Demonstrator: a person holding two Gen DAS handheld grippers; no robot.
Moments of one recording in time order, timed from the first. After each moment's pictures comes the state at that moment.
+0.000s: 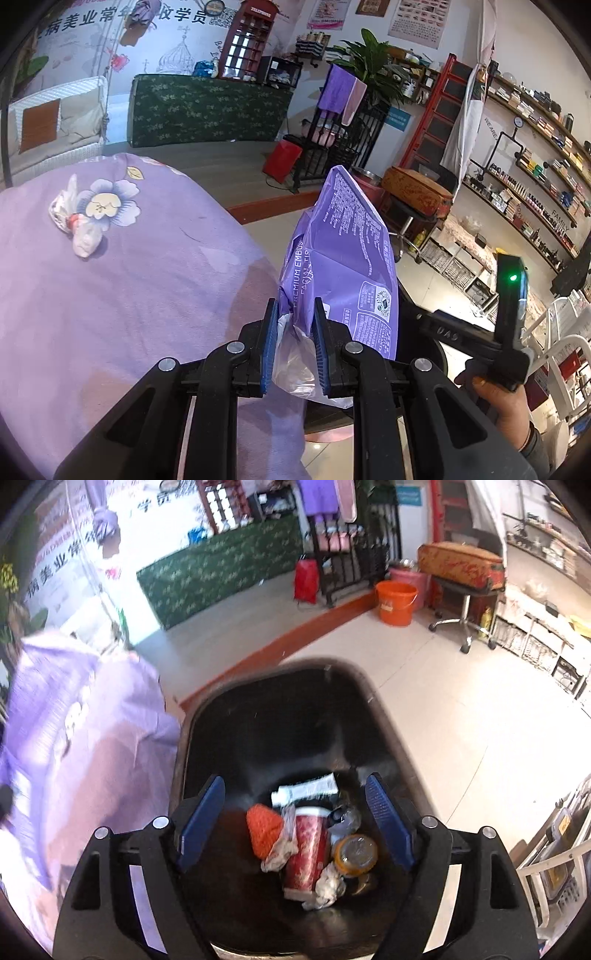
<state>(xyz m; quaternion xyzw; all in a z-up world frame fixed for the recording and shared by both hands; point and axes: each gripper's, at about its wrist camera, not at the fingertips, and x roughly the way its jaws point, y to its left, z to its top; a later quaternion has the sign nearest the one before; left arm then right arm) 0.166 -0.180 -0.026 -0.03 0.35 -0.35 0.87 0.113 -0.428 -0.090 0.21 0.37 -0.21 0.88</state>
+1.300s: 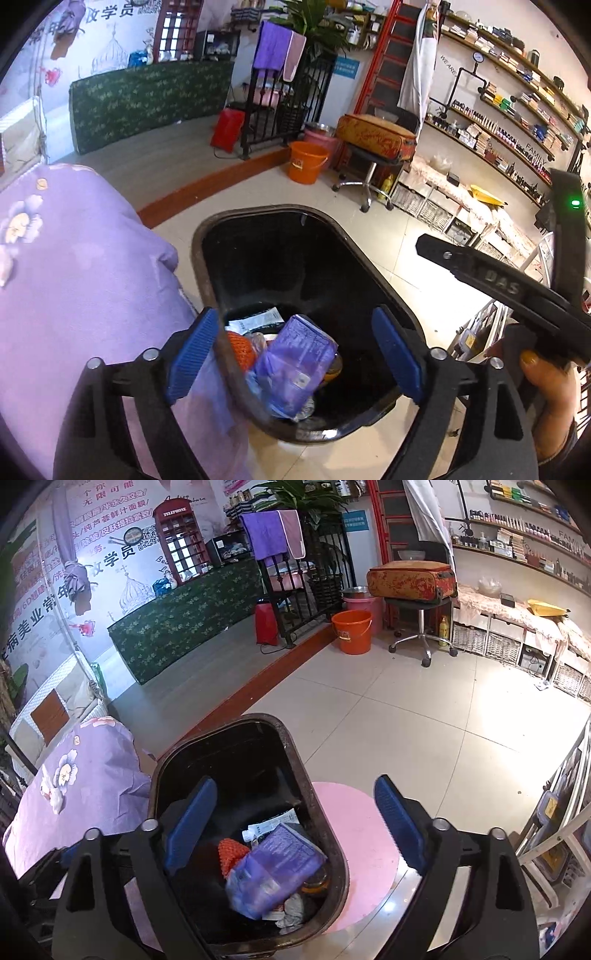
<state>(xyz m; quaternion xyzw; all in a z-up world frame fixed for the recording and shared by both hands) 0.141 -0.284 -0.054 0.06 0.38 -0.42 0.82 0.054 -0.476 -0.063 0.24 0.30 -0.28 0.88</state>
